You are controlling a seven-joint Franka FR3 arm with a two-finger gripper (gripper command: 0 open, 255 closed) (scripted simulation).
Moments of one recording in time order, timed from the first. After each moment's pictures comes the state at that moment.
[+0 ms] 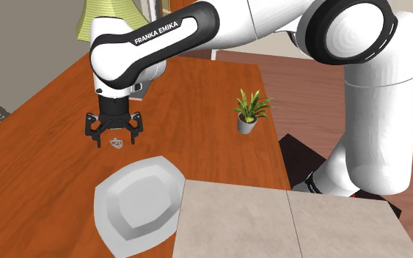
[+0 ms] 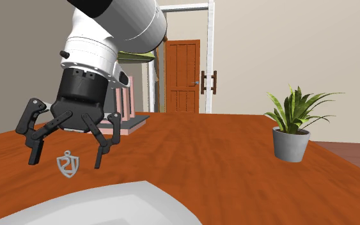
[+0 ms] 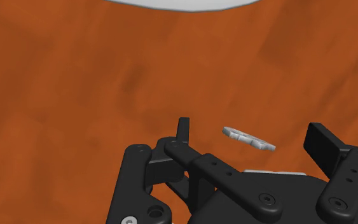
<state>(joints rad) 0.32 0.54 0.40 -1.58 0.20 2.10 0.83</state>
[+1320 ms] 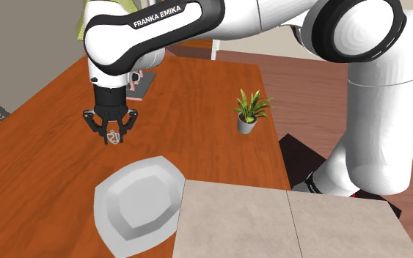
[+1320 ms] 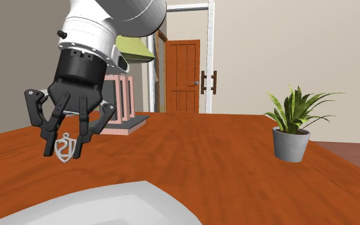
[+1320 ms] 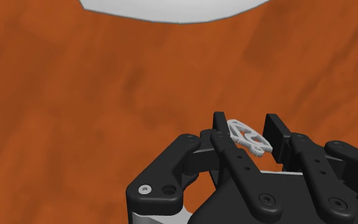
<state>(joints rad) 0.31 0.51 0.40 -1.54 0.20 2.04 0.85</state>
